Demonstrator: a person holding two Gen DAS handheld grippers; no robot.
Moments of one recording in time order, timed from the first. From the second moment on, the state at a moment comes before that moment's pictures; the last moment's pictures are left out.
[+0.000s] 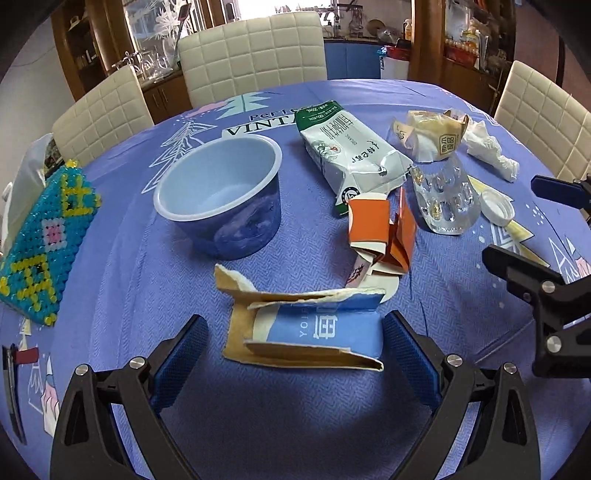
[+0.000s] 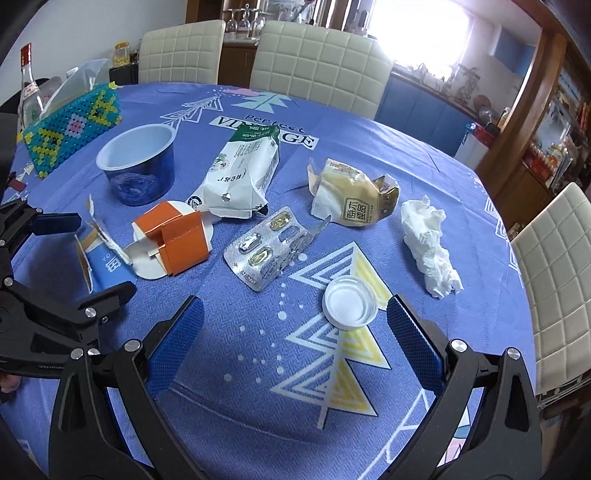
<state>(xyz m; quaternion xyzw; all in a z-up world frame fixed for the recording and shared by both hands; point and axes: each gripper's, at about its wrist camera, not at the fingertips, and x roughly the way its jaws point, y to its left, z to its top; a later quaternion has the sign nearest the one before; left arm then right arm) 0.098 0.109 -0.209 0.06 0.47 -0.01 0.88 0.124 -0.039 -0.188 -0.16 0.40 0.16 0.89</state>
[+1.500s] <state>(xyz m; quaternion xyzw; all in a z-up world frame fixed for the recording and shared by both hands) 0.075 0.011 -0.156 0.07 0.41 -0.05 0.91 0.077 -0.129 -0.154 -0.15 0.39 0.15 0.90</state>
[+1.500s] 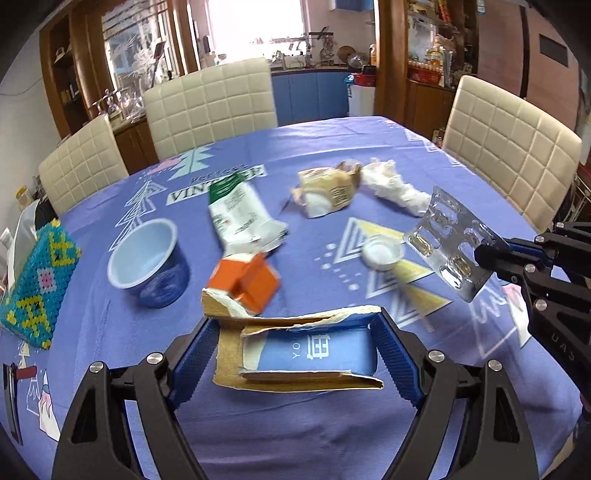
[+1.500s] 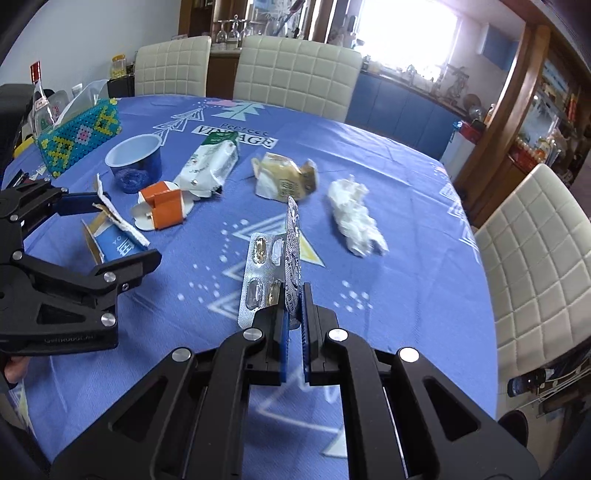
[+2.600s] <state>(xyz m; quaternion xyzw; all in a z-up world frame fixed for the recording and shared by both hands) 0.053 -0.302 -0.124 0.19 0.35 -0.30 0.87 -0.022 -0.417 -0.132 -0.05 0.39 -0.10 0.91</state>
